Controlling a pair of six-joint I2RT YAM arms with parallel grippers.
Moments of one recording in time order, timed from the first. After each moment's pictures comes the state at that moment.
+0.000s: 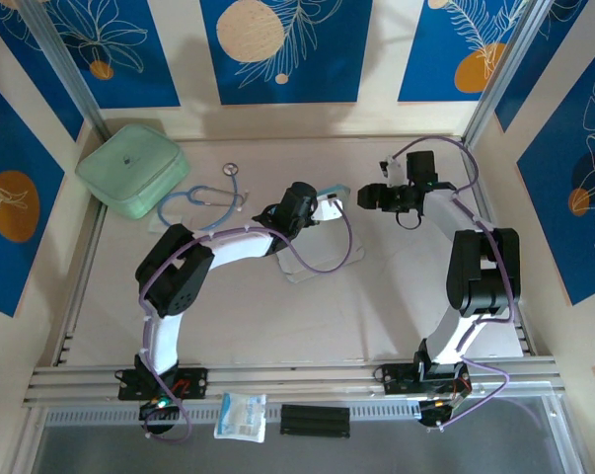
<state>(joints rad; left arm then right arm) -0.78 2.00 1.33 0.20 -0.34 1.02 0.04 1.73 1.21 -0.40 -0.52 0.08</state>
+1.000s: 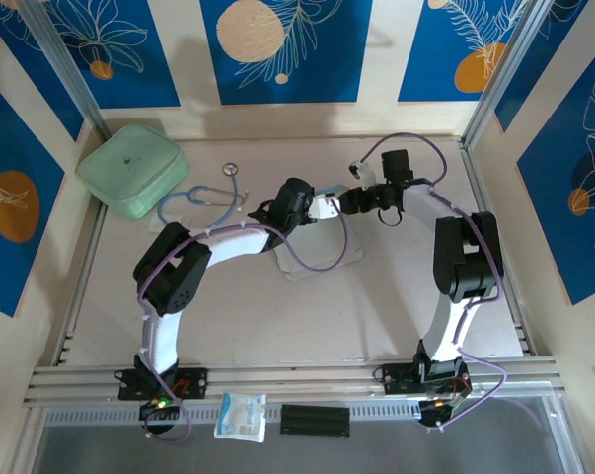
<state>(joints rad) -0.74 2.00 1.33 0.20 -0.24 1.05 0.15 1.87 1.29 -0.36 -0.61 -0.18</state>
